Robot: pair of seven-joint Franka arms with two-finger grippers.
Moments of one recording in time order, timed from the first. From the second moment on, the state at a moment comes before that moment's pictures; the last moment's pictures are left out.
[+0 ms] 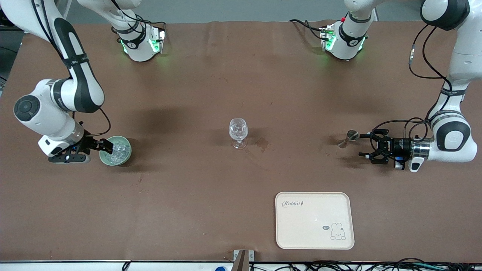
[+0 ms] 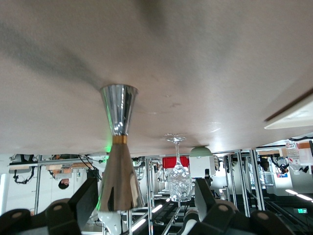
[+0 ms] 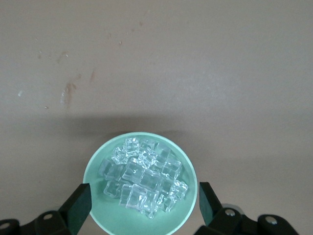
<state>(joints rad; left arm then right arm) 0.45 0.79 -0.18 -1.67 -0.83 1.61 -0.56 -0.03 0.28 -0.03 -2.12 0.01 2.46 -0.08</state>
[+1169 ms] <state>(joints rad) 0.45 0.87 -0.19 -1.67 -0.83 1.61 -0.52 -0.03 0.37 -0.03 -2.14 0.01 2.49 0.00</state>
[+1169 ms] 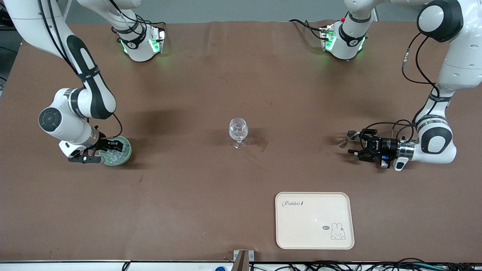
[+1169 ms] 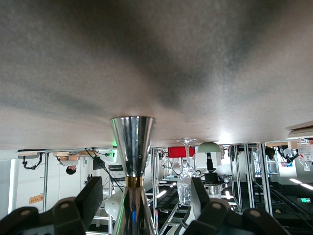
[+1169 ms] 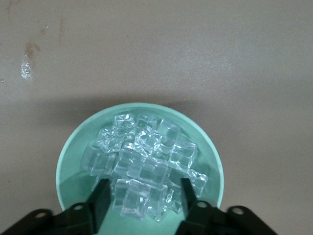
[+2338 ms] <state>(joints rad) 0.43 0.88 -0.19 -1.68 -0.83 1.61 -0.52 -0.05 0.19 -0.03 -1.90 0.01 2.09 0.04</state>
